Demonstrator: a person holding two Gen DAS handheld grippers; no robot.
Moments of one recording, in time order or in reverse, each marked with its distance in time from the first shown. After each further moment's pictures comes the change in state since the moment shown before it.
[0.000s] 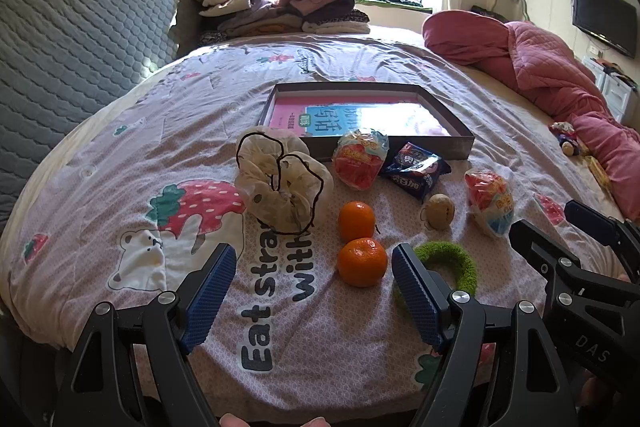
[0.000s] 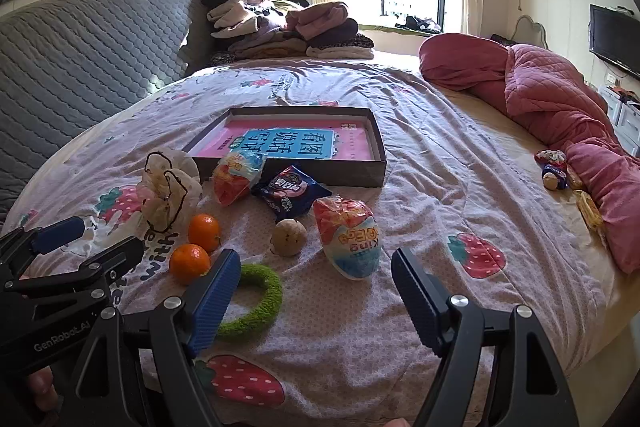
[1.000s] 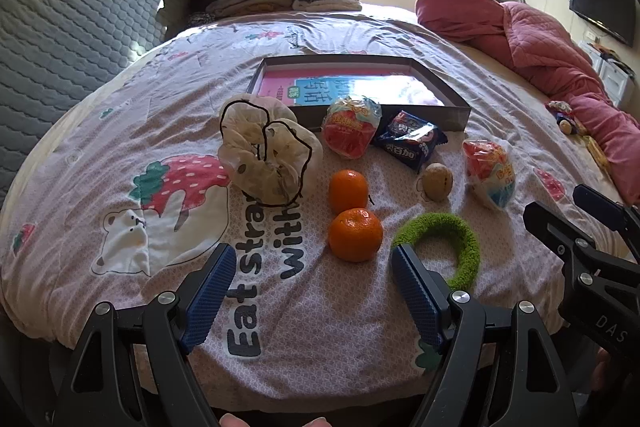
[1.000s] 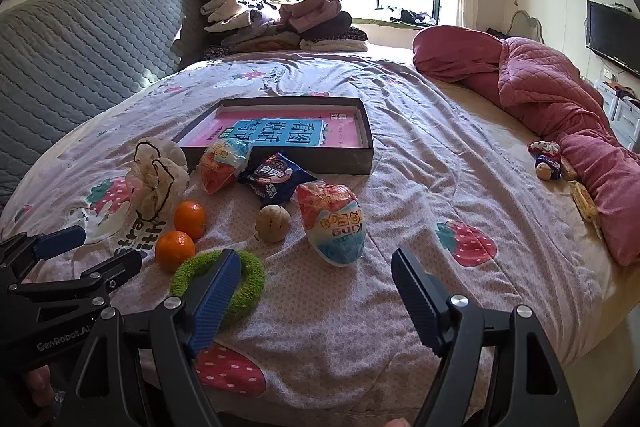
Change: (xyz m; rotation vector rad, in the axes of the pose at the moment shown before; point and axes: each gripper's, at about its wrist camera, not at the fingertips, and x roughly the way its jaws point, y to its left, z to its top) left arm 0.015 -0.005 -0.013 0.018 0.081 -0.024; right arm 0.003 -0.013 -0.008 0.009 0.029 -0.016
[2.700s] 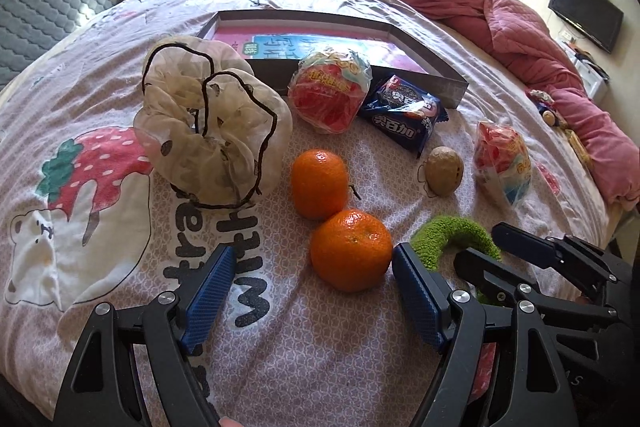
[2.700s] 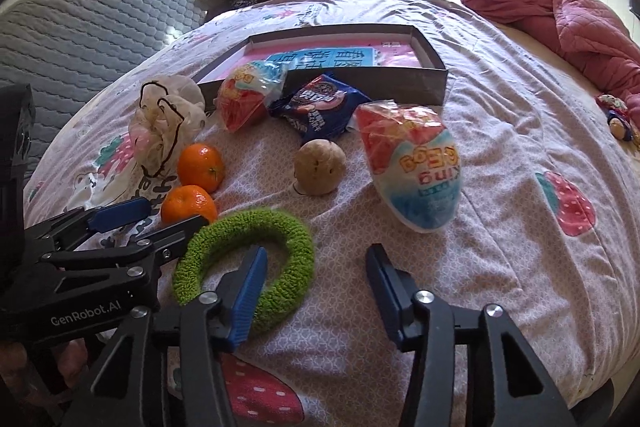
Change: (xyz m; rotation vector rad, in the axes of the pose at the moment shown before) left arm 0.081 0.008 0.010 -0.025 0.113 -0.195; right arm 0.077 0.018 -0.013 0.001 0.214 0.206
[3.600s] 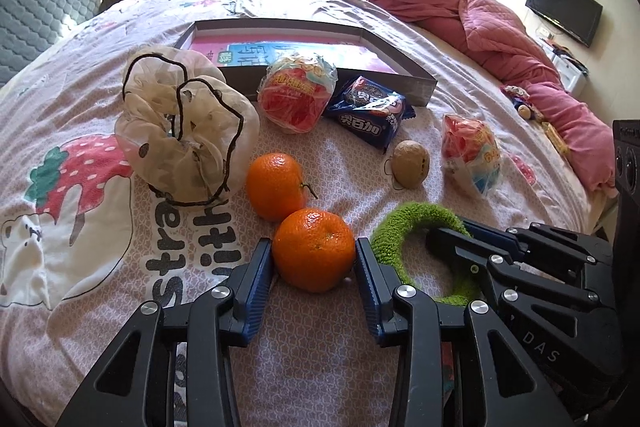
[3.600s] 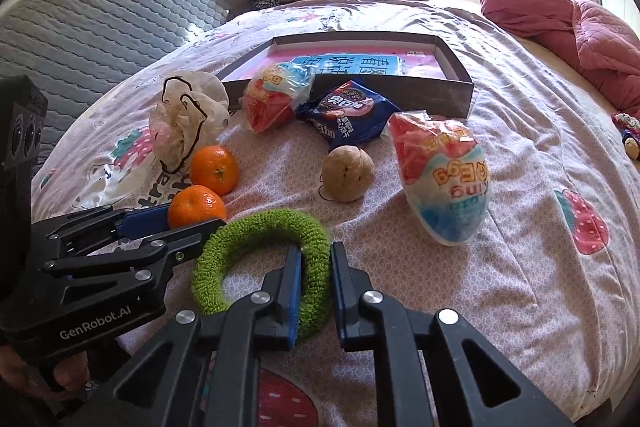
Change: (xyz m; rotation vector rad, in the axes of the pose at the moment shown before) left arm -0.012 -0.010 -0.009 0.037 -0.030 -0.066; right arm -0.005 0.008 -0.001 -0.048 -0.042 0.019
